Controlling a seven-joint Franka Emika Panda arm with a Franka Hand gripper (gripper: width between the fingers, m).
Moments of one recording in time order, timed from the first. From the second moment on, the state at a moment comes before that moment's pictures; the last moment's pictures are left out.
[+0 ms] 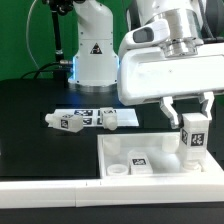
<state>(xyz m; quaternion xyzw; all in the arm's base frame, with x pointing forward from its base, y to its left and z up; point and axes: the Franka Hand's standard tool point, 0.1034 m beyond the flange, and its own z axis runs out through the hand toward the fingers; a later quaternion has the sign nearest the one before) 0.622 0.109 0.090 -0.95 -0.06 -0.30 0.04</state>
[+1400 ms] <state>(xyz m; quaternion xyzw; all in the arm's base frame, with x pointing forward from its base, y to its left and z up) 0.624 0.120 0.087 -0.98 -0.05 -0.16 0.06</state>
